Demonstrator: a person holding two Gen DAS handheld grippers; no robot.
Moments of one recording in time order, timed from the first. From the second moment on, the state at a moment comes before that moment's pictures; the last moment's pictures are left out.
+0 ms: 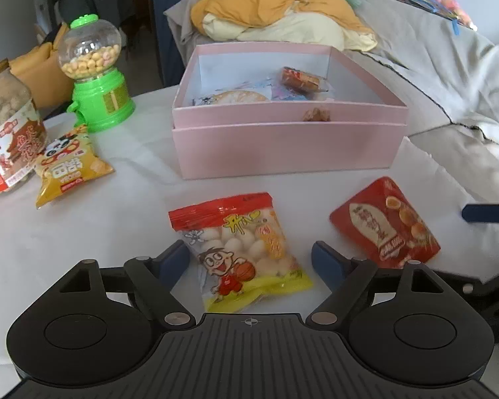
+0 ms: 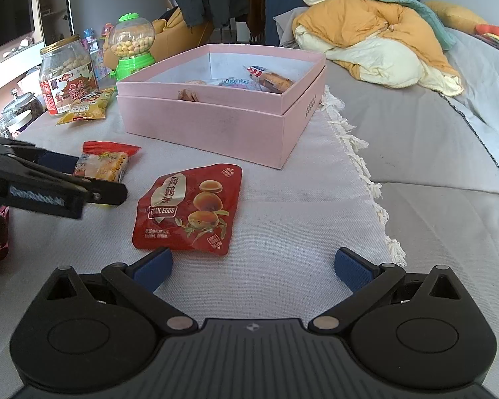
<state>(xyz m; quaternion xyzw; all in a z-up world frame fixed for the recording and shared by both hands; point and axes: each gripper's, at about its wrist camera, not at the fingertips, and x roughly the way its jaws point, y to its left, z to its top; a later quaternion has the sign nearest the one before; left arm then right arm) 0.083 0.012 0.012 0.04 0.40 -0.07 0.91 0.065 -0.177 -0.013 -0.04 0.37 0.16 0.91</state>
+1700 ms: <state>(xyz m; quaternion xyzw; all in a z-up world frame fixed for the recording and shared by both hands) 0.073 0.081 0.114 -0.07 0.25 -0.14 0.95 0.121 -0.117 0.035 -0.06 0.42 0.21 0.88</state>
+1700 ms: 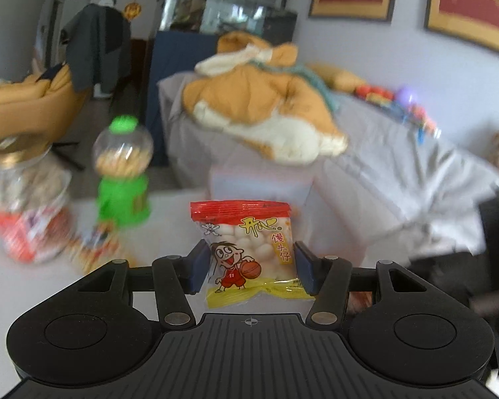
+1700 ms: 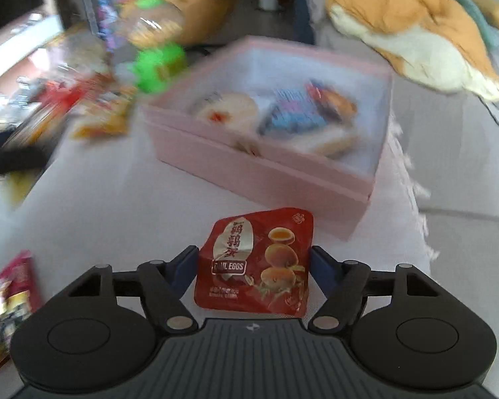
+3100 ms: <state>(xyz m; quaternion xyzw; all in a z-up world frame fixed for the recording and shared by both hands) 0.025 0.241 0.019 -0.17 0.25 0.10 0.95 0.214 0.120 0.039 -0.09 0.39 0.26 0.88</state>
